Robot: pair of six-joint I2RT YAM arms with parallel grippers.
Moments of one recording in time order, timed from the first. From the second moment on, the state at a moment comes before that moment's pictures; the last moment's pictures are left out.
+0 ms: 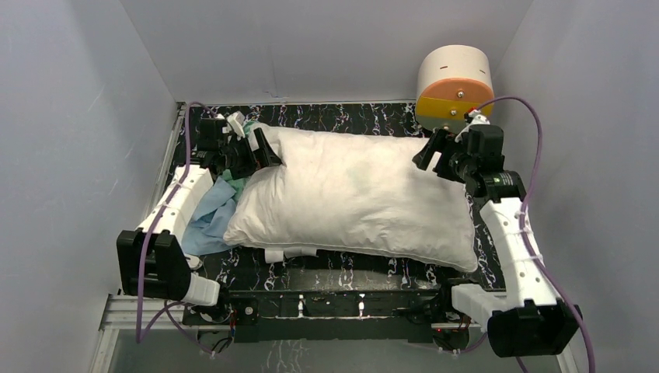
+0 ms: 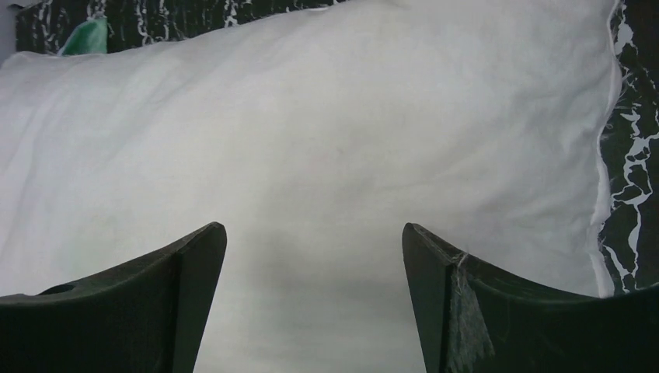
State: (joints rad) left arm -0.11 1.42 1.13 -0.49 0.45 -0.45; right arm 0.09 1.08 1.09 -0.63 -0.18 0.41
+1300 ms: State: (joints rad) left arm -0.13 0.93 1.33 -0.93 -0.21 -0.27; right arm 0.10 0.66 0.92 -0.48 -0.27 0.28
